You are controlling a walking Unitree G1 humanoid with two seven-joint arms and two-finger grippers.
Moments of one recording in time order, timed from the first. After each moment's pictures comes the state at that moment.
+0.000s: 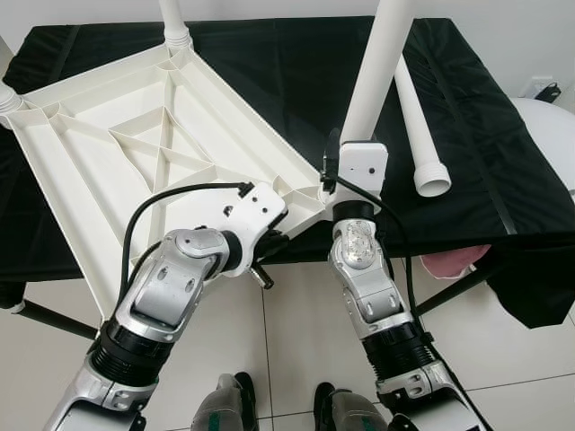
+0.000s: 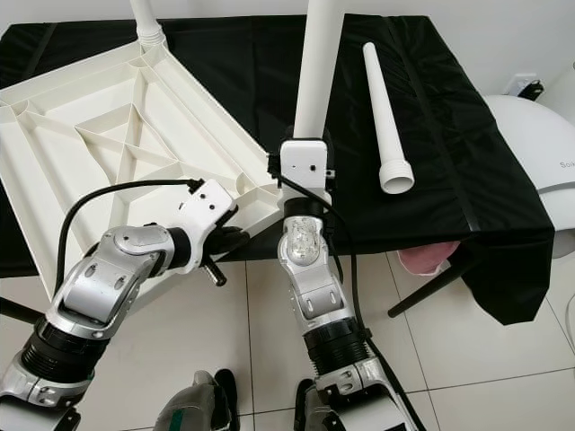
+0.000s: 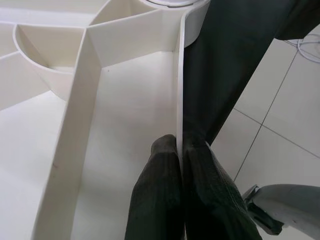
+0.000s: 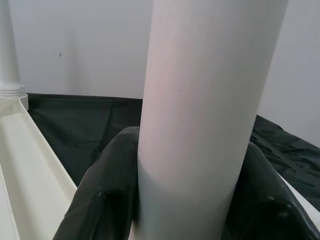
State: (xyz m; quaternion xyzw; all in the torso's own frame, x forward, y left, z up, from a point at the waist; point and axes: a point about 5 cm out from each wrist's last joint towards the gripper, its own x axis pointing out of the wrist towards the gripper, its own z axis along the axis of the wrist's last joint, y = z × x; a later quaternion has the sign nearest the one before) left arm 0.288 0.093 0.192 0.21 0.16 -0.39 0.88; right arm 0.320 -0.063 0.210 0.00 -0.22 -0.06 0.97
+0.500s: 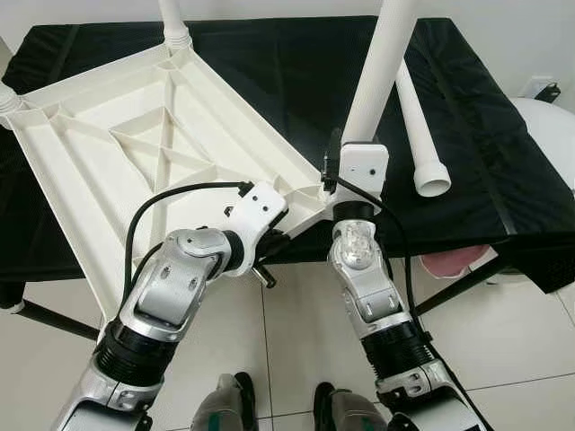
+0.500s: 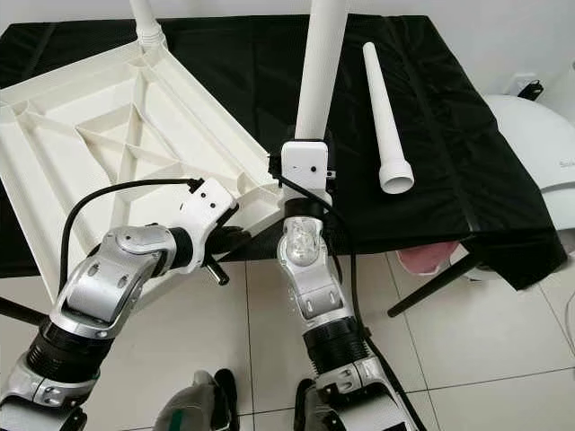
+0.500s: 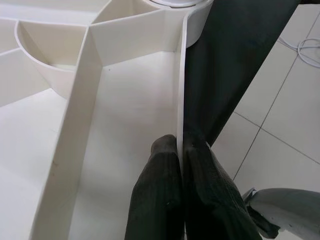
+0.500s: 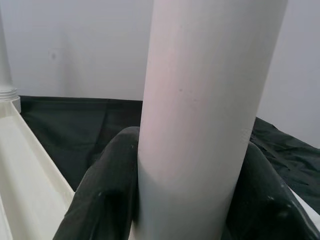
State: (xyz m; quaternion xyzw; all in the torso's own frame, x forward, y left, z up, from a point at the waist) left arm 0.289 0.090 0.192 0.20 0.16 -0.38 0.89; right arm 0.322 -0.063 0.209 0.01 -0.22 -0.08 0.97
